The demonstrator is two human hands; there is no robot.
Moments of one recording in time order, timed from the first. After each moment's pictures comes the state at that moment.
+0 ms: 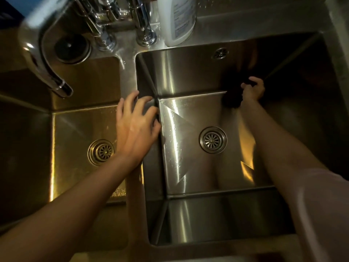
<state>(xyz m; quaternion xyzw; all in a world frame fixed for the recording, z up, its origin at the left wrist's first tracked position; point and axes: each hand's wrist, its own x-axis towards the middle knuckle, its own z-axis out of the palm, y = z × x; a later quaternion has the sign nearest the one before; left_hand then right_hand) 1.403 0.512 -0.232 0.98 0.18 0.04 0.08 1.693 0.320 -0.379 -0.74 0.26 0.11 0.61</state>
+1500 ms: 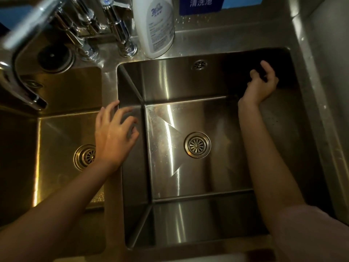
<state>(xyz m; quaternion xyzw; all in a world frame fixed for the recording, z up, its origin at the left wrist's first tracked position) 1.404 0.514 -0.231 0.98 0.19 0.03 0.10 1.707 0.294 -0.303 -0.67 0.19 -0.07 0.71</state>
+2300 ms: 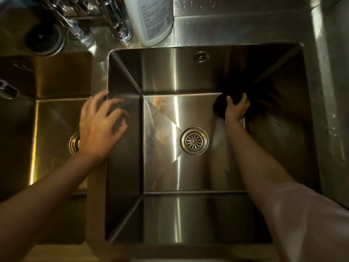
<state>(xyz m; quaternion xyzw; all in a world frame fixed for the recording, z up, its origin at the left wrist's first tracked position) 1.407 0.509 -0.226 0.97 0.21 0.00 0.08 1.698 0.275 -0.437 -0.88 0.15 0.13 0.43</state>
